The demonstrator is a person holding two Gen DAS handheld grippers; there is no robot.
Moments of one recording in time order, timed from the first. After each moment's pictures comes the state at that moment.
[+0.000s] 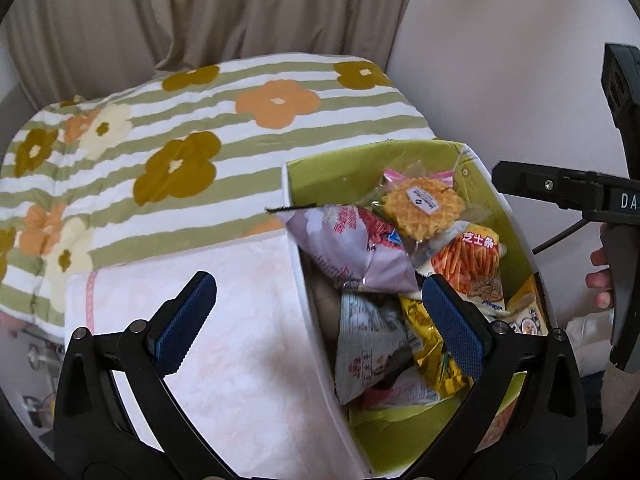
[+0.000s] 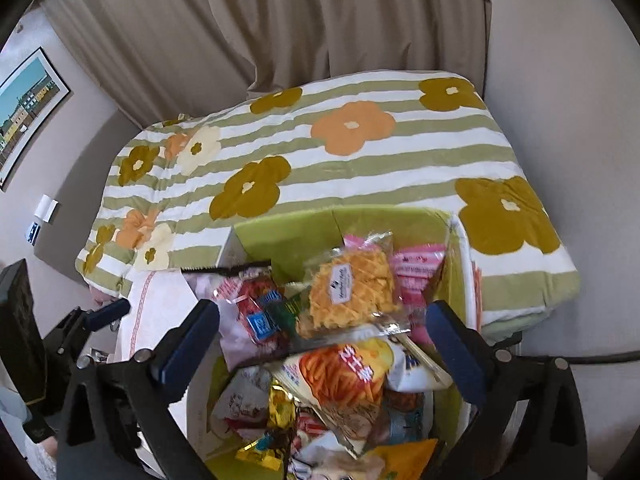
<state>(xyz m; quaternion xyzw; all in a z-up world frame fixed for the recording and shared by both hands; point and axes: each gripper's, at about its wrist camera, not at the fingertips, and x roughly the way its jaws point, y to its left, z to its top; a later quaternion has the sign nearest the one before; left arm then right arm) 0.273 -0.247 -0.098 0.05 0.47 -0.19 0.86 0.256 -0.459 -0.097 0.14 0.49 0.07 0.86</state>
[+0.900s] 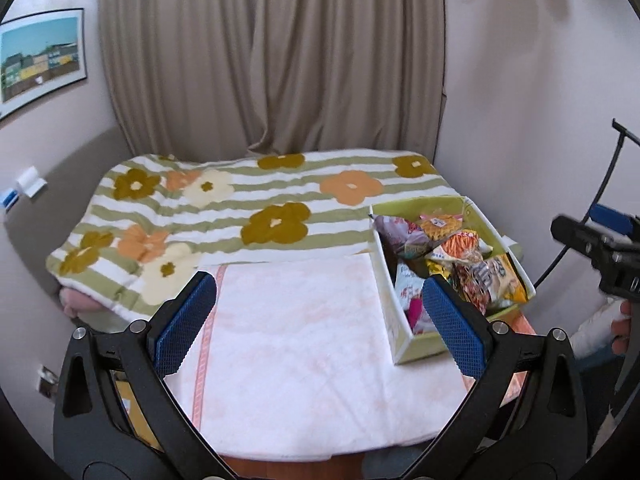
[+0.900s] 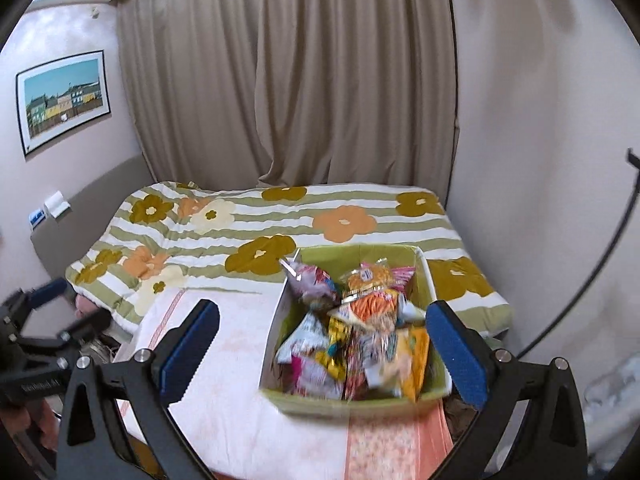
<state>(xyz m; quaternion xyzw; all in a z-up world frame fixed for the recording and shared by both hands) 0.027 -0.107 0.022 0.04 0.29 -0.09 0.95 0.000 -0.348 0.015 0.04 0.30 0.00 0.95</state>
